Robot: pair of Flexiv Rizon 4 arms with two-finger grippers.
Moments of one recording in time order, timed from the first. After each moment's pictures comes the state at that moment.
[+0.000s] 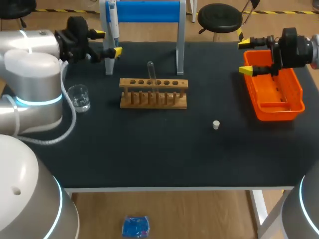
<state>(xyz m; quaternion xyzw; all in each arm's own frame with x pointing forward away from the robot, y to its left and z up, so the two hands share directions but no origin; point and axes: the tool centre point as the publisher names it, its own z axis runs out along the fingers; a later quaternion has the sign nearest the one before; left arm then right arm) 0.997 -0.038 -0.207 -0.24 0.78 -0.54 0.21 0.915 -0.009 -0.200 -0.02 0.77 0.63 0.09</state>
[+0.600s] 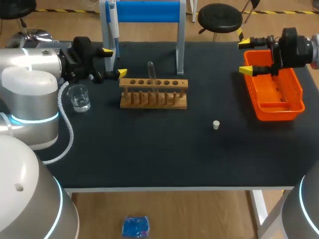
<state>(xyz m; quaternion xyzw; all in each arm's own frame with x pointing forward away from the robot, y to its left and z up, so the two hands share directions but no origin) 0.943 -0.052 -0.237 -0.20 0.80 -0.54 0.18 0.915 -0.010 -0.200 -0.02 0.77 0.63 0.09</state>
